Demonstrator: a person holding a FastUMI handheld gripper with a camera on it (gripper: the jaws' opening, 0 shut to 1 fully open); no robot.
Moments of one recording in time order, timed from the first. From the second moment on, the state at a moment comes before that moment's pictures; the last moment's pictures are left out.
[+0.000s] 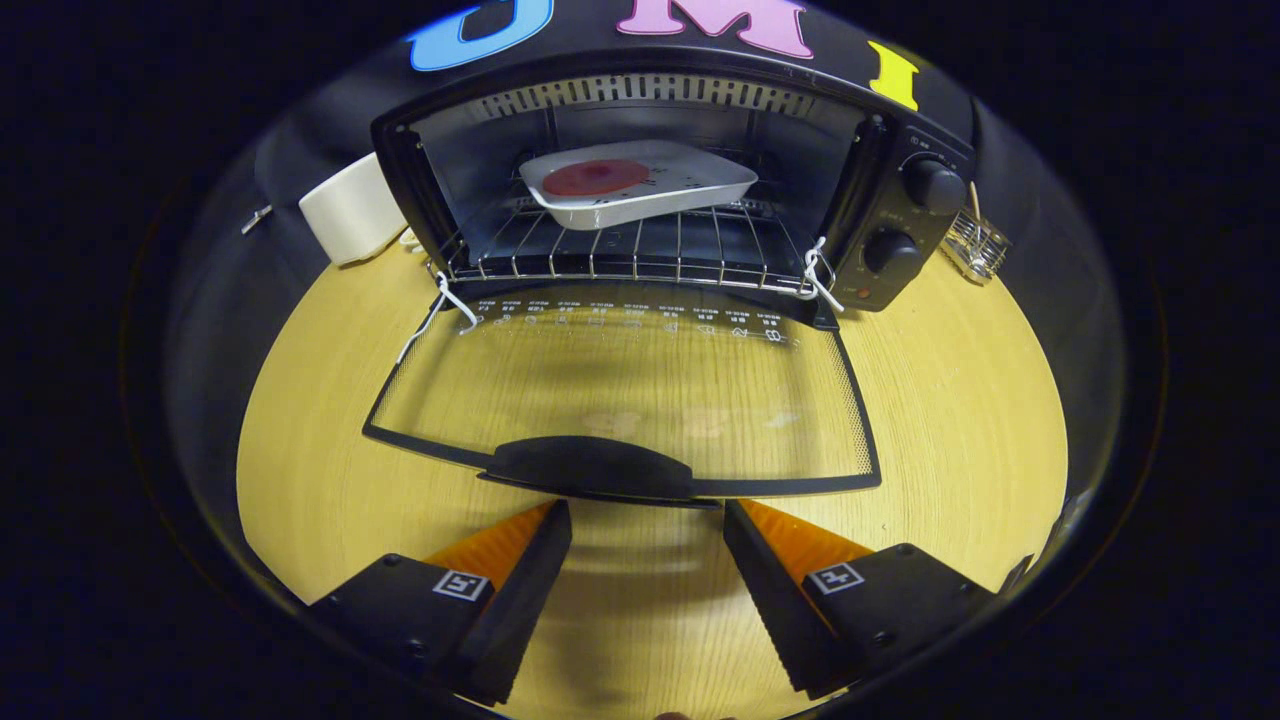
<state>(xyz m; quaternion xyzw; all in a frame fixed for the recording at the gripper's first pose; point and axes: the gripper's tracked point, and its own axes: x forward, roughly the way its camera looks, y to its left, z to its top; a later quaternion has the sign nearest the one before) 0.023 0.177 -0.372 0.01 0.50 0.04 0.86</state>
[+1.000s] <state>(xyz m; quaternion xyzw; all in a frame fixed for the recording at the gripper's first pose) 0.041 0.179 -0.263 0.01 0.37 0.09 0.92</state>
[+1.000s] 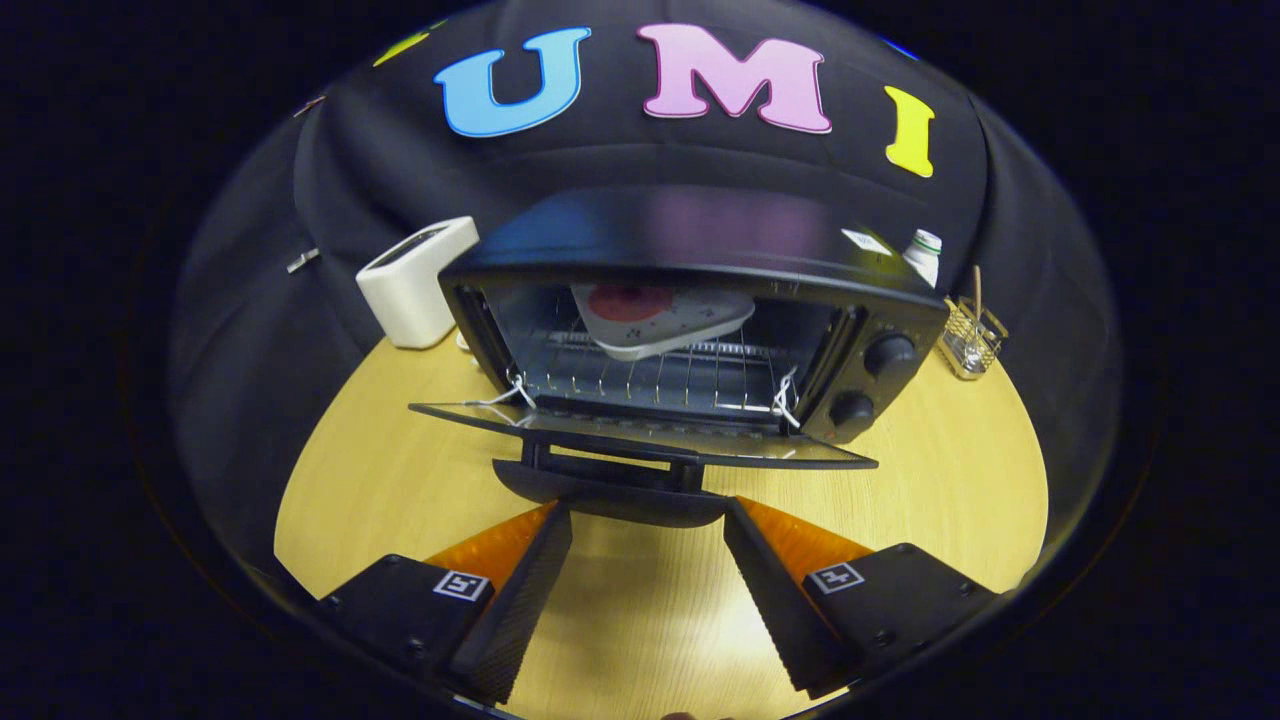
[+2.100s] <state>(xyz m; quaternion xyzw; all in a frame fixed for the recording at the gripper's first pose) -0.007 0.019 -0.033 -0.01 0.06 0.01 1.00</state>
